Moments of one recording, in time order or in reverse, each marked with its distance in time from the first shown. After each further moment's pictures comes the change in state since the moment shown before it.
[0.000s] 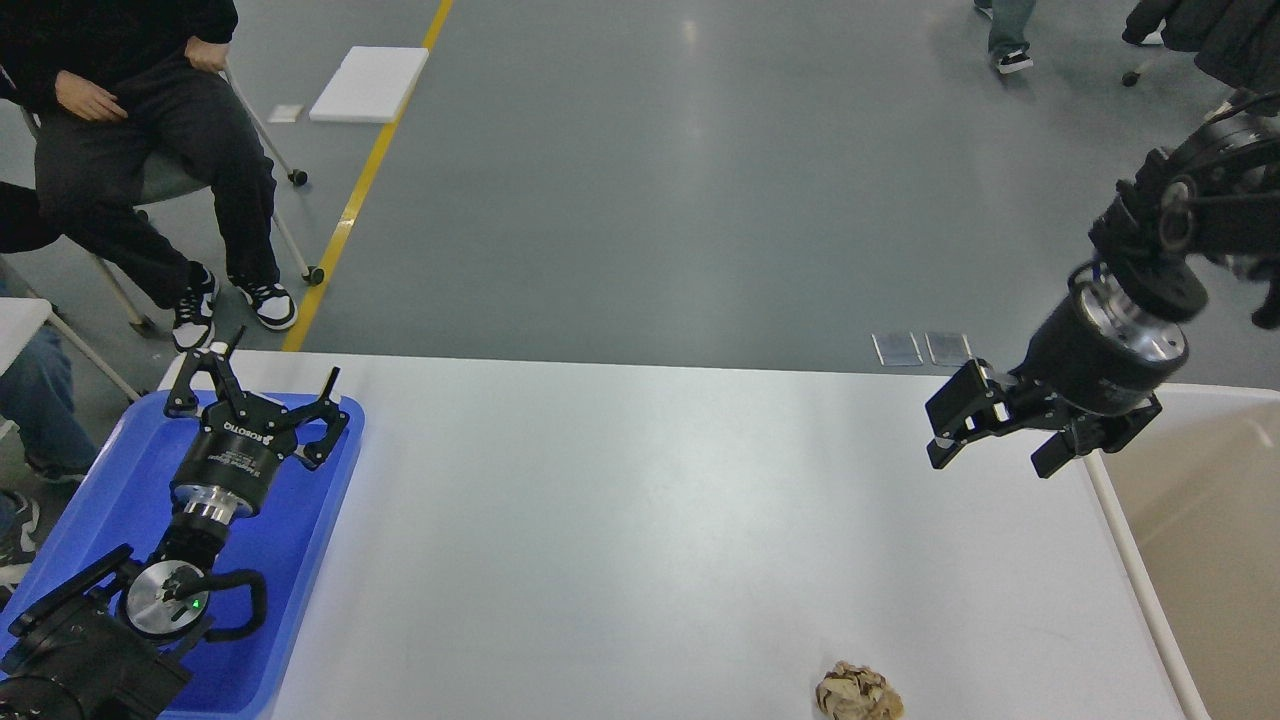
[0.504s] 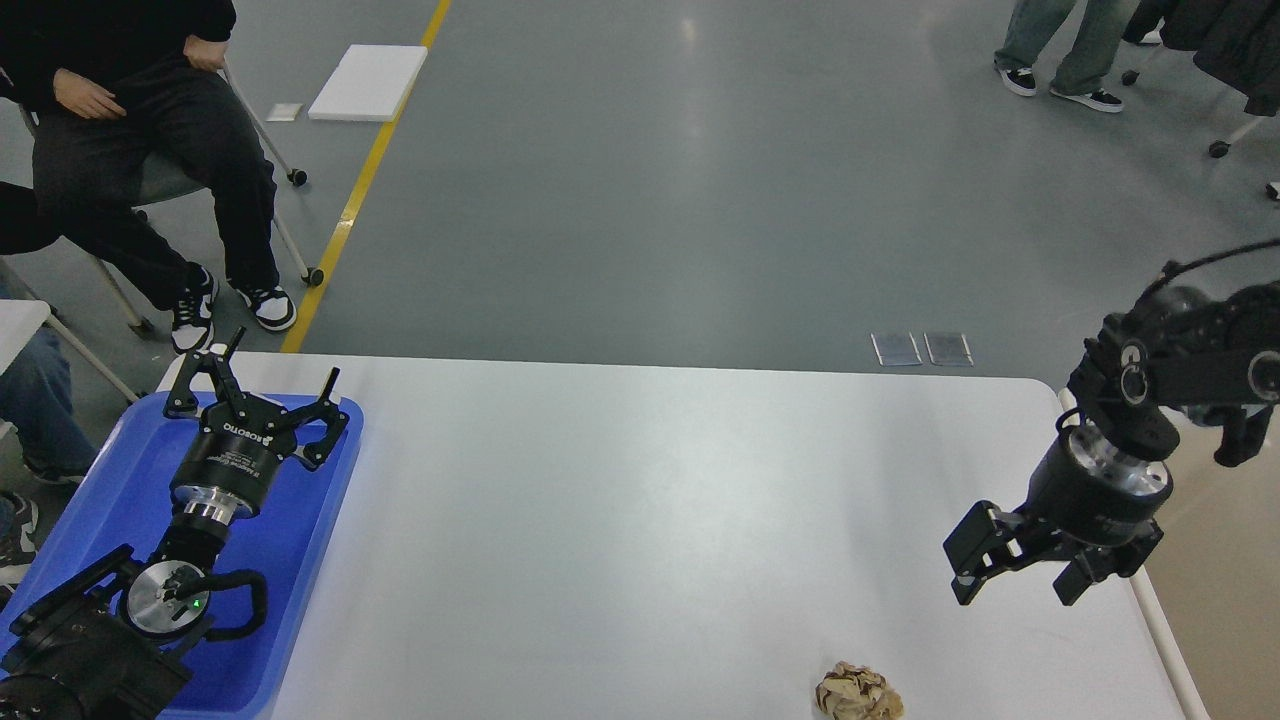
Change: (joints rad) left arm 0.000 0.000 0.000 0.000 0.000 0.000 0.000; right arm -0.234 0.016 0.030 0.045 -0.084 -0.105 -0.040
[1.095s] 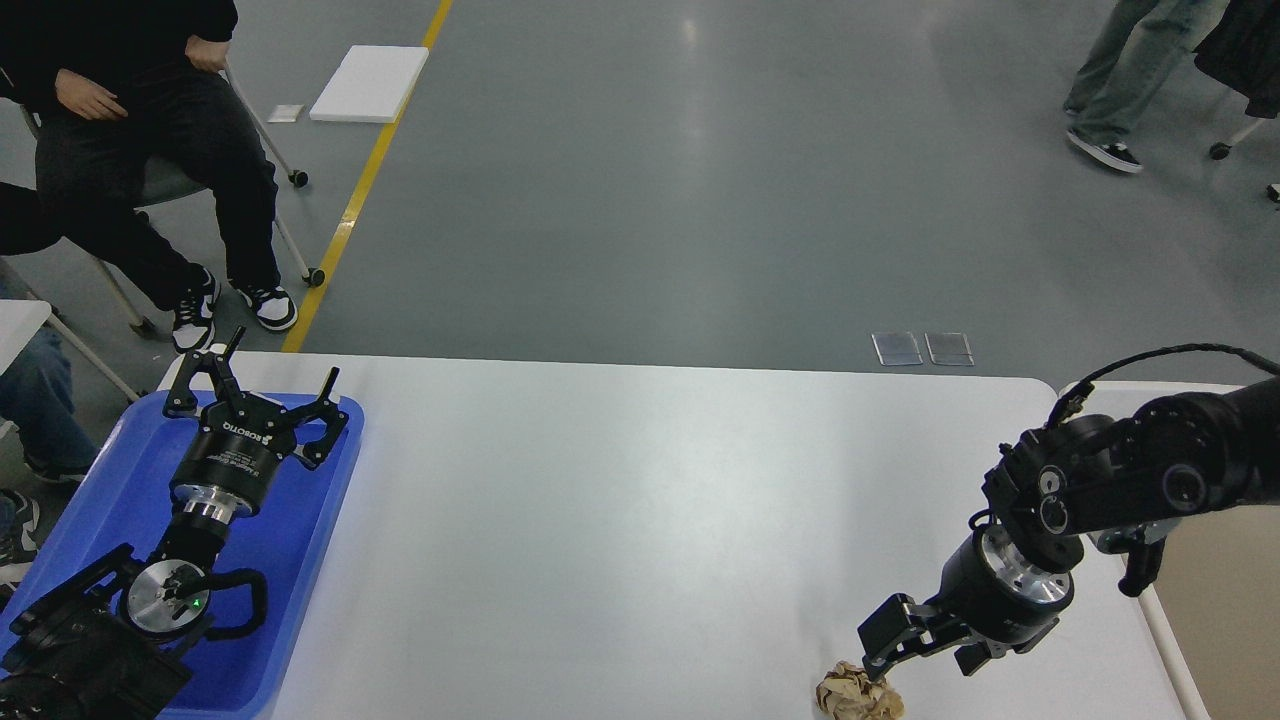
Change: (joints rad) left arm 0.000 0.000 0.000 0.000 0.000 0.000 0.000; right arm -0.138 0.041 0.123 0.165 0.008 -0.319 -0.060
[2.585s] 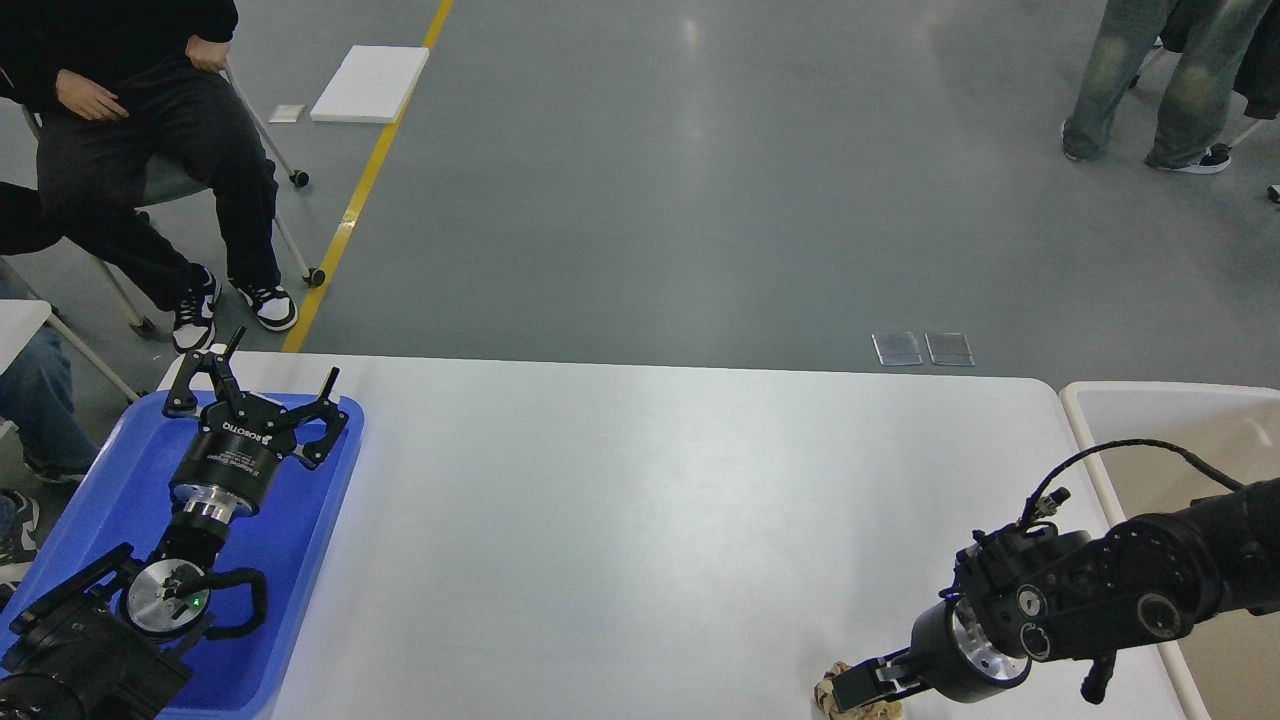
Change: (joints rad) left arm 0.000 0.000 0.000 -0.001 0.000 0.000 0.000; right arm -0.297 -0.011 0.158 -0.043 -0.286 -0.315 -0.073
